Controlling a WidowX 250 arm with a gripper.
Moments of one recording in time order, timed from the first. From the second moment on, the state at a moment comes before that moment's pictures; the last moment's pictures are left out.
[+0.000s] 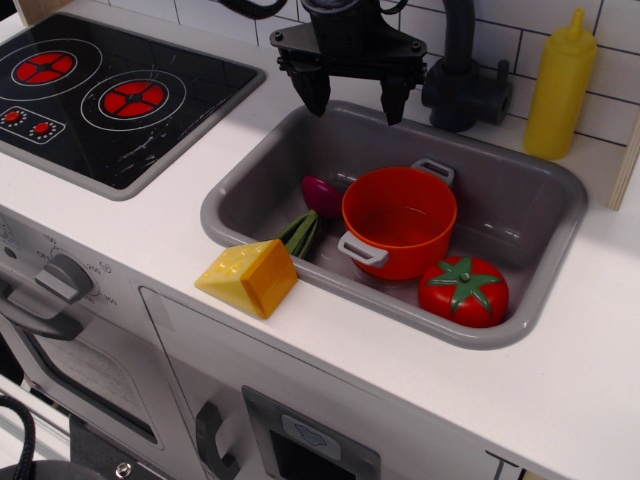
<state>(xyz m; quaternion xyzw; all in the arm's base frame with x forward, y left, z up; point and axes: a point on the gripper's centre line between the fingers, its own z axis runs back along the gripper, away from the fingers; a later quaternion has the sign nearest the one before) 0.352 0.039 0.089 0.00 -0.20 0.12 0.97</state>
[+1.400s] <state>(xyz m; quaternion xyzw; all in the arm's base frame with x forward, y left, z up) 0.275 0.061 0.033 0.02 -0.06 -0.09 0.99</state>
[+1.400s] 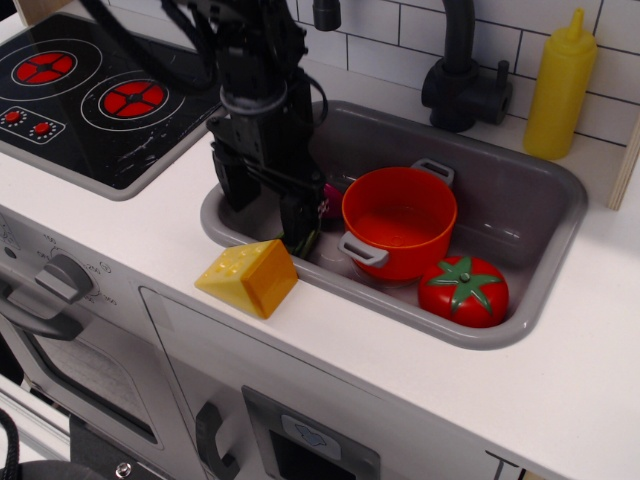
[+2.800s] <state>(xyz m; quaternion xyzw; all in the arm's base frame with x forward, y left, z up) 0.286 0.062 -0.016 0.07 -0.11 -0.17 0.98</state>
